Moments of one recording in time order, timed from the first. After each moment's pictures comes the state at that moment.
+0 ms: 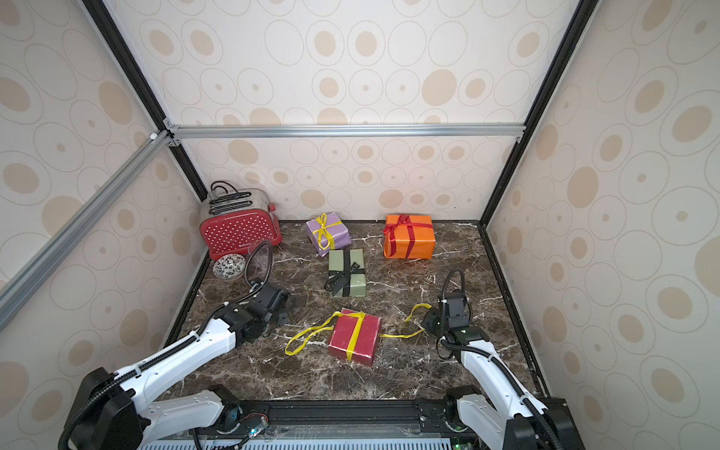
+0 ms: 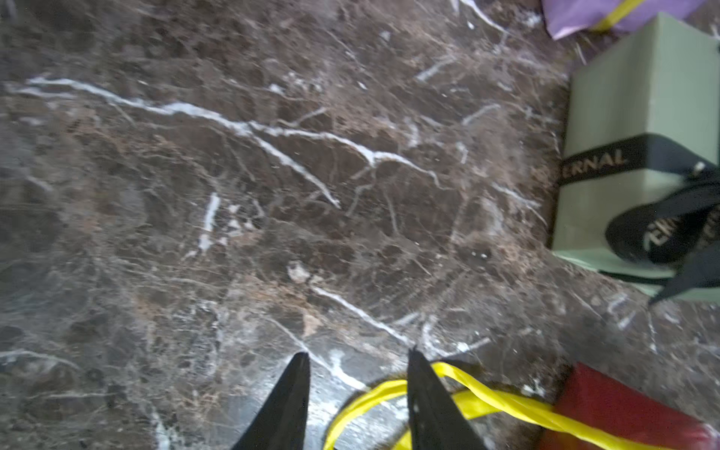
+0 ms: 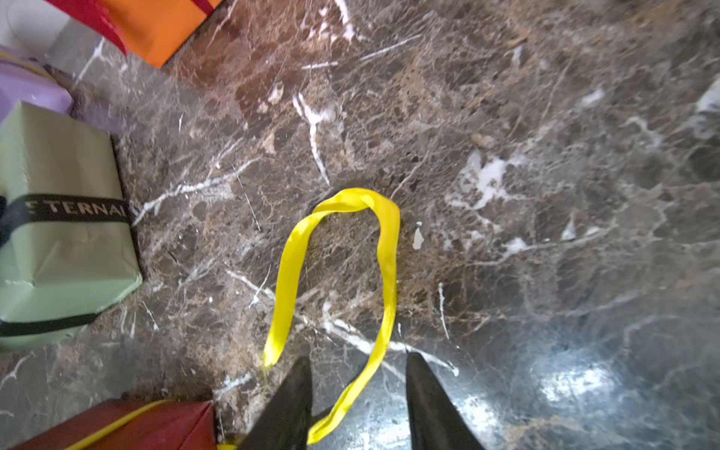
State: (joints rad) left arm -0.58 1.13 0.73 -0.67 -0.41 -0.95; right arm 0.14 0.94 0.45 -0.39 0.03 0.69
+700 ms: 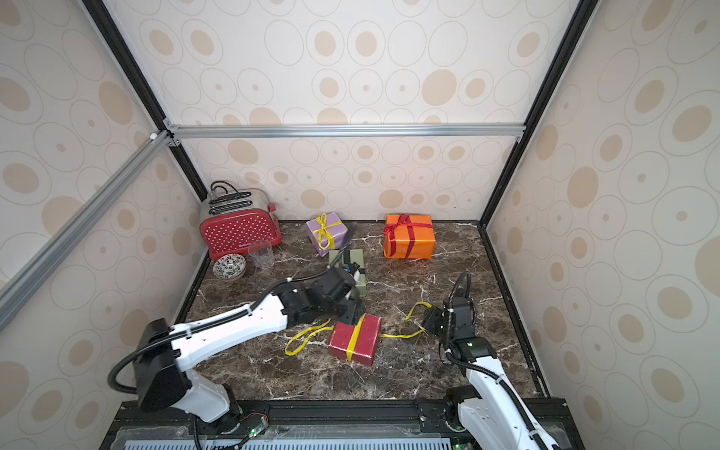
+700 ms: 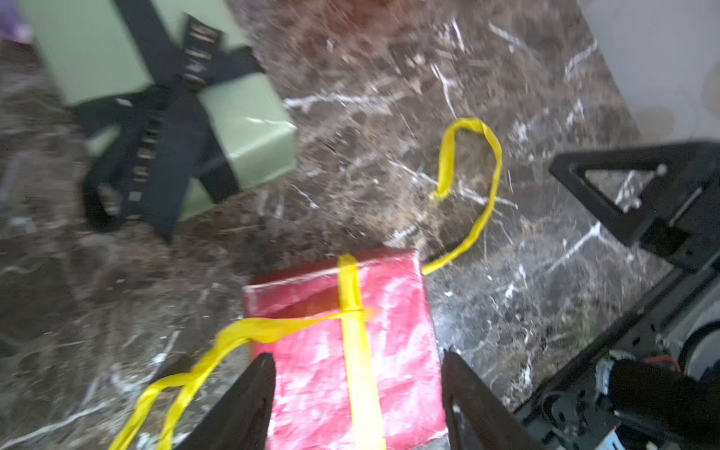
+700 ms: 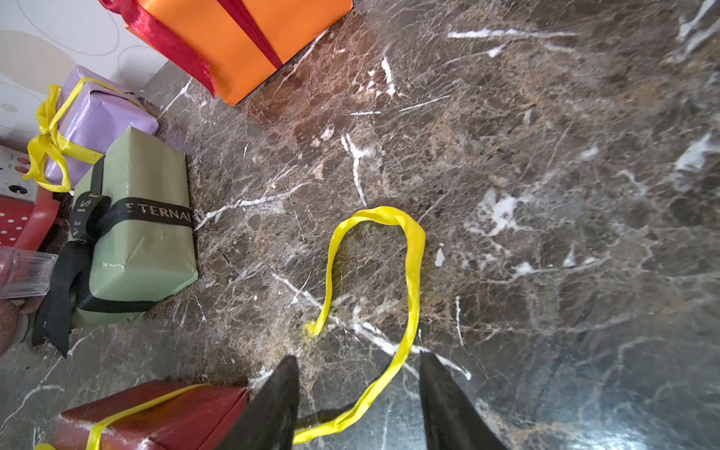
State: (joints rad) left arm -1.02 1.61 1.33 -0.69 -0.11 -0.52; right arm 0.14 0.79 0.41 -0.38 -0.01 0.65
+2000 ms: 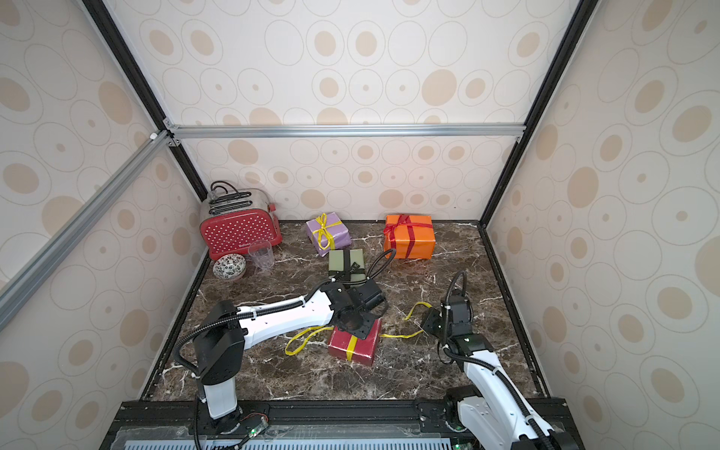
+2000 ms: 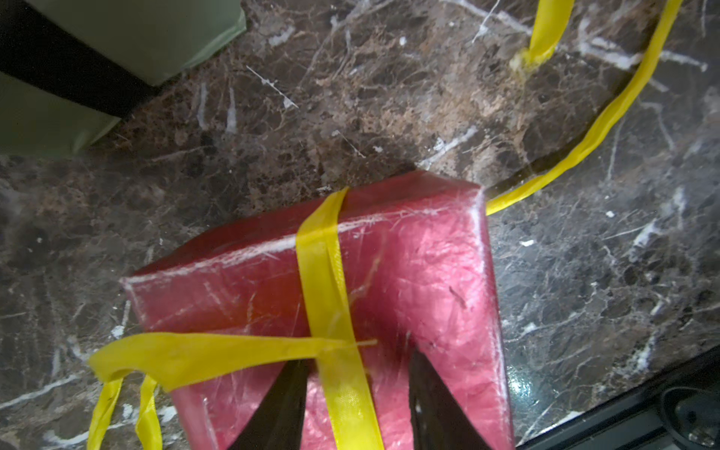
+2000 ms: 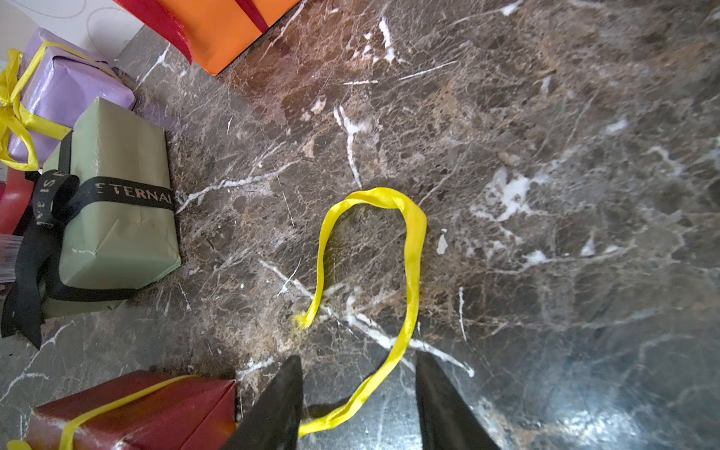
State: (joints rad) left arm -1.03 1.87 1.49 -0.90 -0.10 -0.53; right arm 0.14 0.85 0.41 -0.36 -0.03 0.64
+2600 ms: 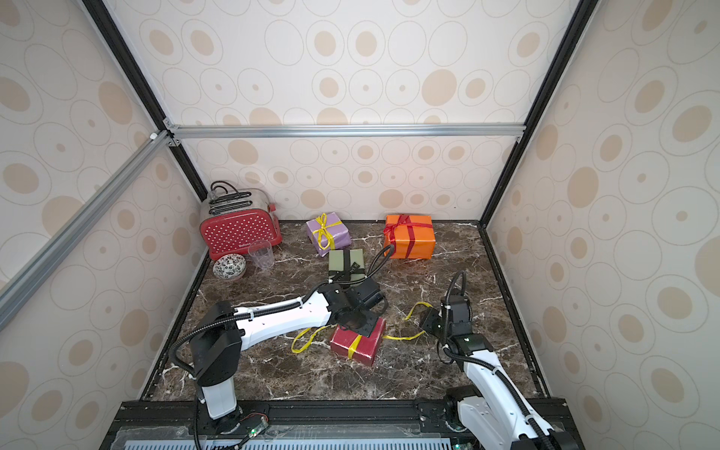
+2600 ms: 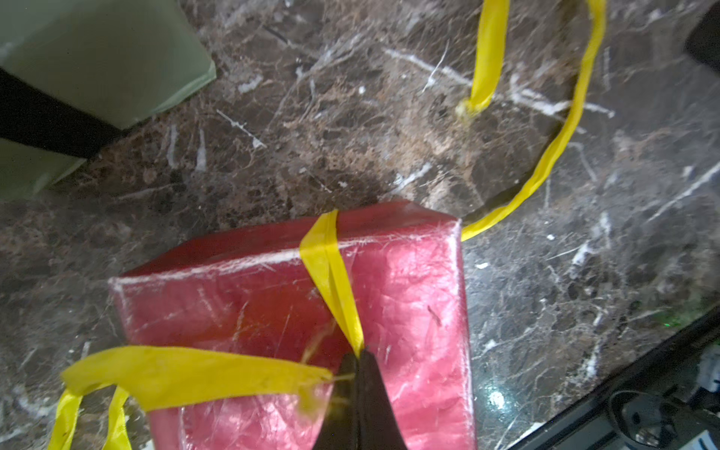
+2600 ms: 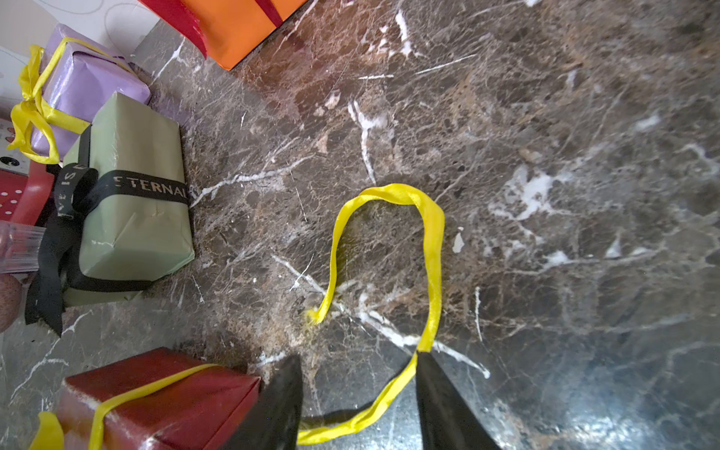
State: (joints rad) left arm -1.03 1.83 1.44 -0.76 -0.06 -0.52; right arm 0.13 0.86 0.41 -0.34 -0.07 0.64
